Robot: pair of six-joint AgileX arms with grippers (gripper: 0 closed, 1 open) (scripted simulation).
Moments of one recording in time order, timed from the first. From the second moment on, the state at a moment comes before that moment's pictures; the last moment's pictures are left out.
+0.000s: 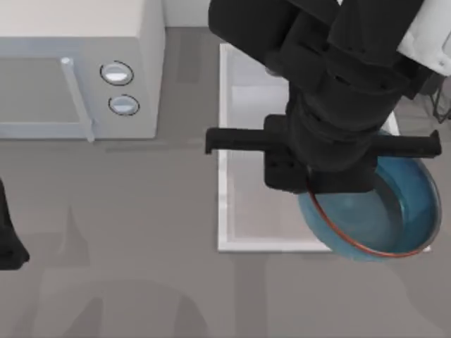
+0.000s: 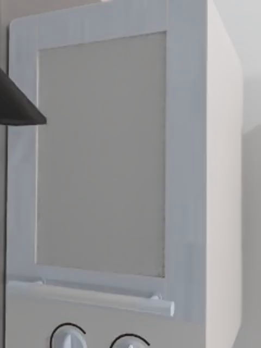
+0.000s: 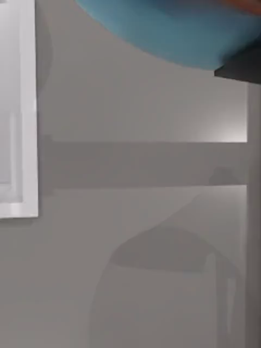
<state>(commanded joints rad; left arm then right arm) 0.00 0.00 0.00 0.00 0.00 0.00 0.92 1.75 1.86 -1.51 0.14 0.95</state>
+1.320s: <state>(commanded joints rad) 0.00 0.00 0.00 0.00 0.00 0.00 -0.42 1.31 1.32 -0.01 -0.40 0.02</state>
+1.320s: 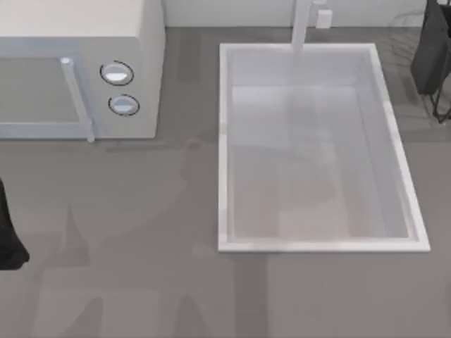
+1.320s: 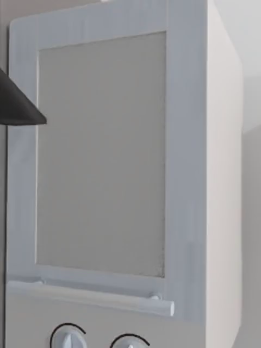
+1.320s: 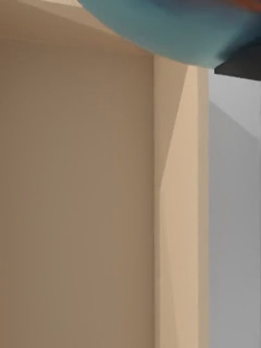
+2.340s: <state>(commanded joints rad) 0.00 0.00 0.00 0.00 0.00 0.00 -0.34 1.70 1.07 0.65 -0.31 0.01</state>
